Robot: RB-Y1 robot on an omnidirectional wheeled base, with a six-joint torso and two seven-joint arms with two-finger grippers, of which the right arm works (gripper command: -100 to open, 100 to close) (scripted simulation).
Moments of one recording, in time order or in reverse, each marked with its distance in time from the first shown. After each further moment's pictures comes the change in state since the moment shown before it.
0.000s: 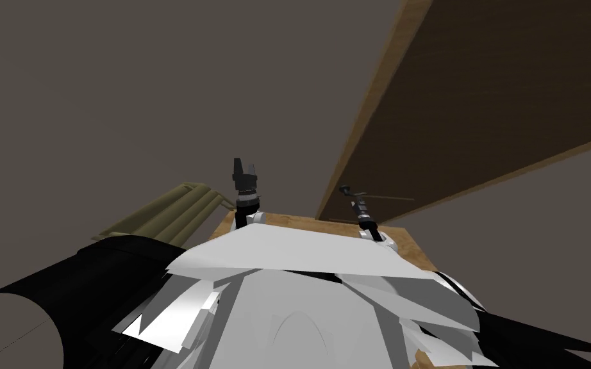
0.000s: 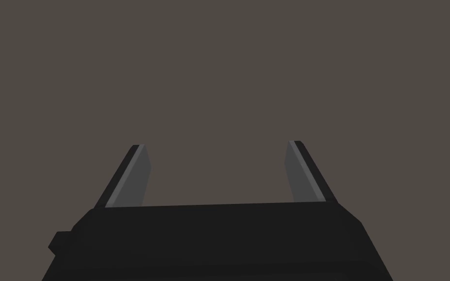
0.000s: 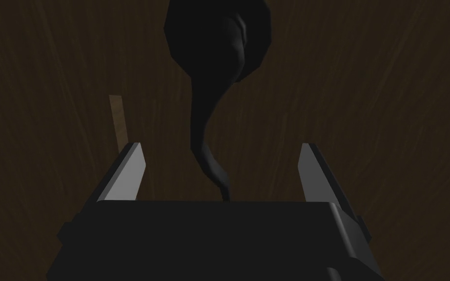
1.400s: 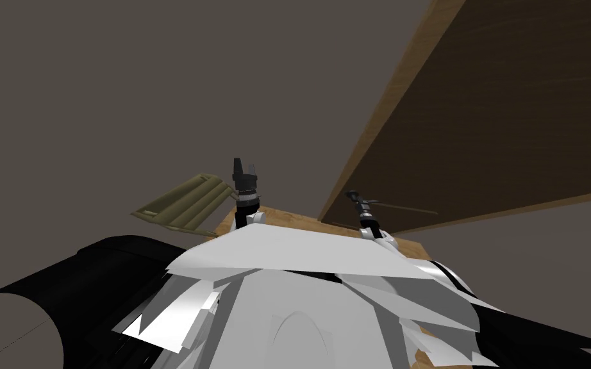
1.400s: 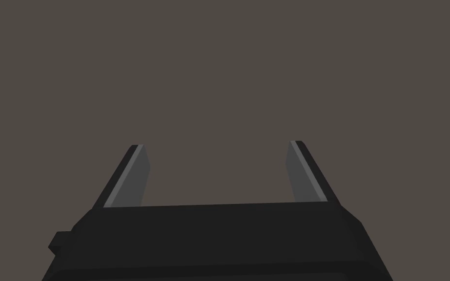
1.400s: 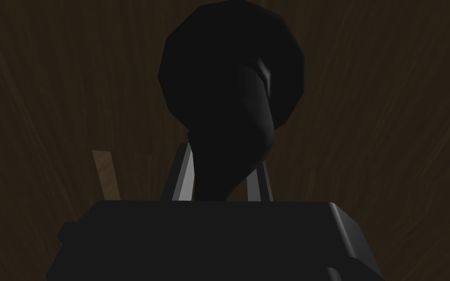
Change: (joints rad) arm -0.095 0.010 -0.073 0.169 0.017 -0.036 -0.012
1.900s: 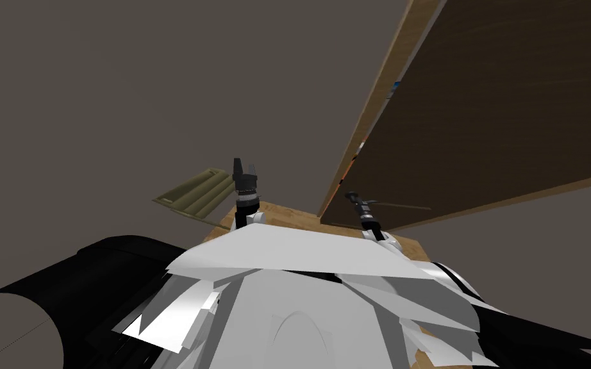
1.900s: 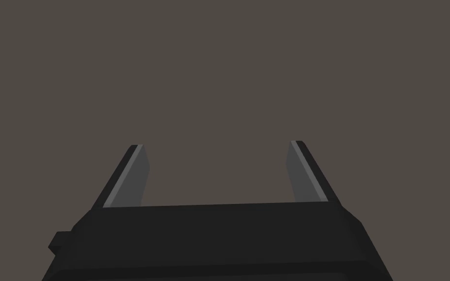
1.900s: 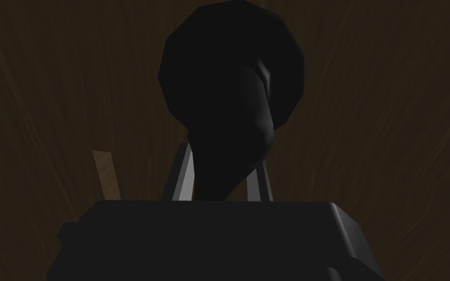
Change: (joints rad) arm 0.018 -0.028 0.052 -0.002 0.029 -0.040 -0.056
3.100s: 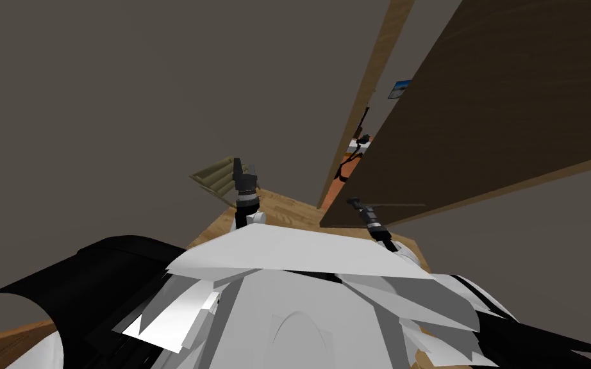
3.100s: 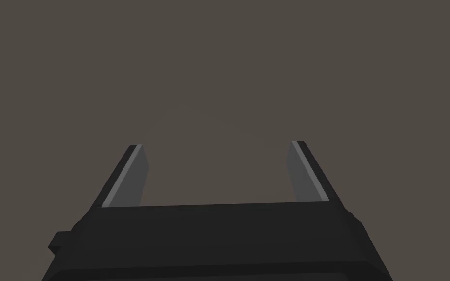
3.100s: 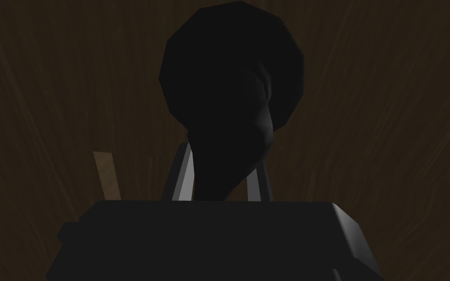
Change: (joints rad) arm 0.090 -0.089 0.088 0.000 0.041 -0.164 -0.115
